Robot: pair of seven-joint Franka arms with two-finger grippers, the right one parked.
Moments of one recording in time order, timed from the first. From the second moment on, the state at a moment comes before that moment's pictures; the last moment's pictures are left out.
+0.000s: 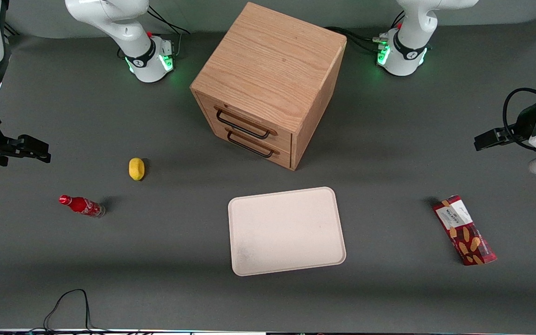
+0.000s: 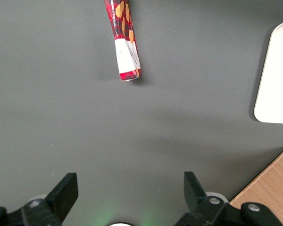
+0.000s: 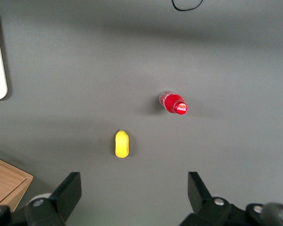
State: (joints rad) arm -0.09 0.09 0.07 -1.56 0.03 1.53 -0.20
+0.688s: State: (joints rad) arm -0.09 0.09 0.08 -1.55 0.03 1.48 -0.12
